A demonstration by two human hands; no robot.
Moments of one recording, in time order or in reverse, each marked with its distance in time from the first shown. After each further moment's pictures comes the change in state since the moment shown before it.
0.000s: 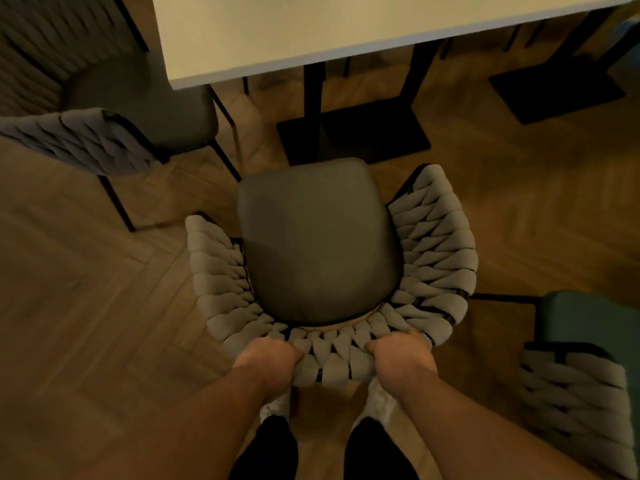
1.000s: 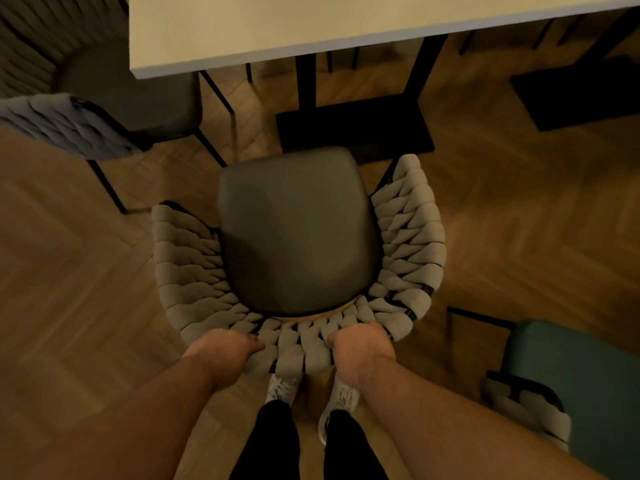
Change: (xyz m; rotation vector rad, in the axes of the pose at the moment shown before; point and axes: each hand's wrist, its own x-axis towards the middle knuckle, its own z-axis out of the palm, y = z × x) left_hand 0.032 0.048 -0.050 -0.089 -0.052 -0.070; right_hand 0.023 0.094 -0.019 -0.027 -0.010 -0.187
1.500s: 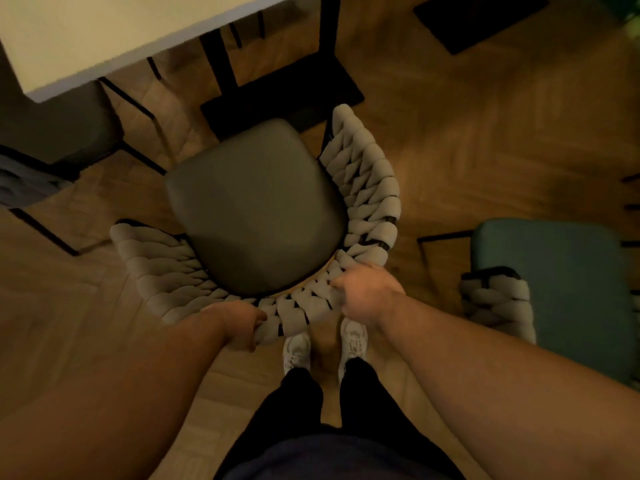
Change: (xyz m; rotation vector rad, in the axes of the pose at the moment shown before) left_hand -0.009 0.010 -0.058 0.222 -0.308 0.103; right_hand -0.062 0.008 -0.017 0.314 0.087 0.077
